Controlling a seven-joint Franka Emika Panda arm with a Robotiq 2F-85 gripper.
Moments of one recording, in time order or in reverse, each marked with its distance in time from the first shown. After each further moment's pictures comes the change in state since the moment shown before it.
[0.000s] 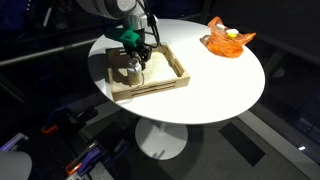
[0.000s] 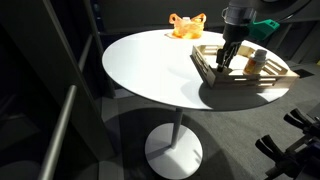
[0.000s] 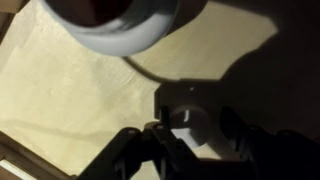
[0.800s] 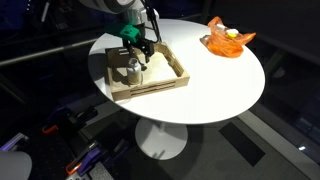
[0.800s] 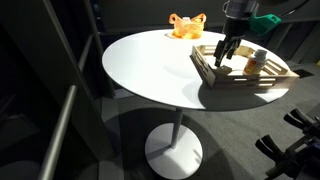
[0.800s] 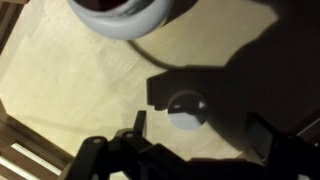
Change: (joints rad) arm -0.002 -0.031 0.004 -0.001 0.013 0.000 -0.006
